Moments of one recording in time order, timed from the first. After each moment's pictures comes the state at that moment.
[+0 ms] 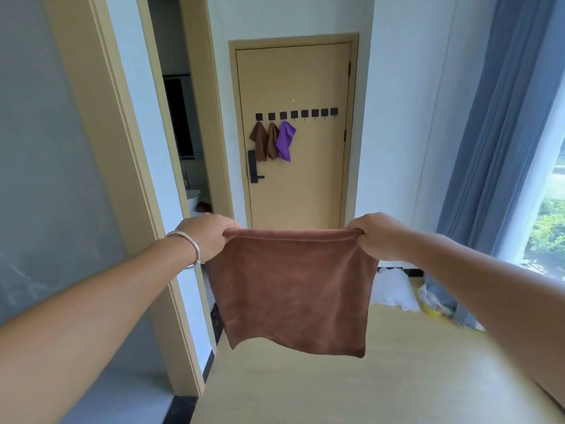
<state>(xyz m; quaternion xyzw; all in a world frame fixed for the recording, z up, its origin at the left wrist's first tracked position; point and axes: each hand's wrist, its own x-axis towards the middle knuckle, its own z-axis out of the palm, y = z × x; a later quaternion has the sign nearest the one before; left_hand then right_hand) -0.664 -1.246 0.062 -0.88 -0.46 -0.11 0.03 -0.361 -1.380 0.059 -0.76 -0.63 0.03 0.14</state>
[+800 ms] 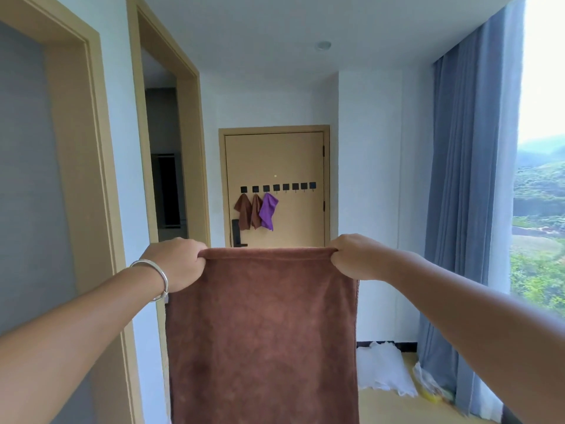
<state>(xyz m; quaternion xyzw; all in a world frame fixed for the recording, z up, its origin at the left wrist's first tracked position) -0.623 -1.250 0.161 -0.84 -0.47 -0.20 0.18 -0.327 -1.400 0.173 -0.75 -0.64 -0.01 0.18</state>
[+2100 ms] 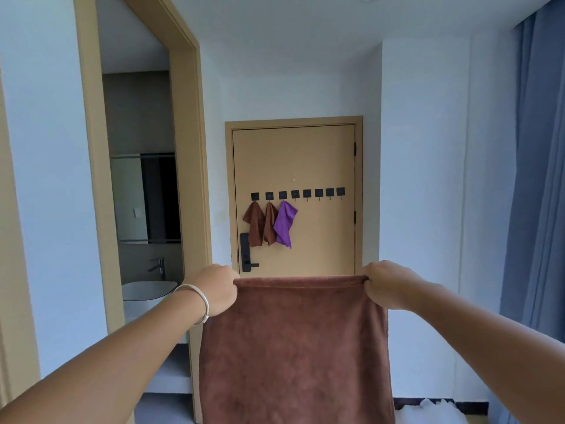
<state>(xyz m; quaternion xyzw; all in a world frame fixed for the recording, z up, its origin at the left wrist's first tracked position) -0.475 -0.813 0.124 -0.86 -0.47 -0.14 0.11 -0.175 -0.946 0.128 -0.80 -0.59 -0.07 0.12</state>
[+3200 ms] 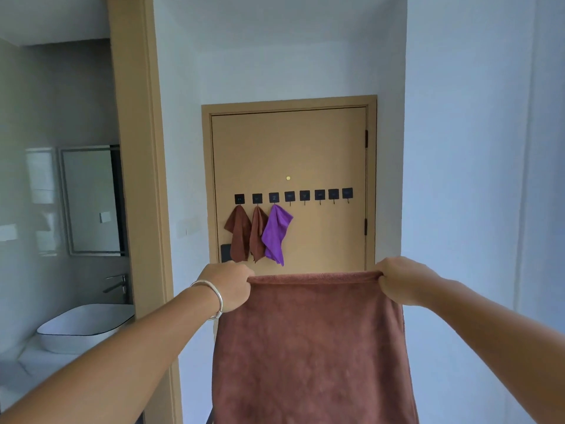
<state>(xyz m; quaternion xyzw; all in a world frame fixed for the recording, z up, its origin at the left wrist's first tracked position) -0.218 -0.485 0.119 -0.87 -0.45 -0.15 0.13 0.077 -0.631 0.134 -0.80 -0.58 -0.06 0.12</state>
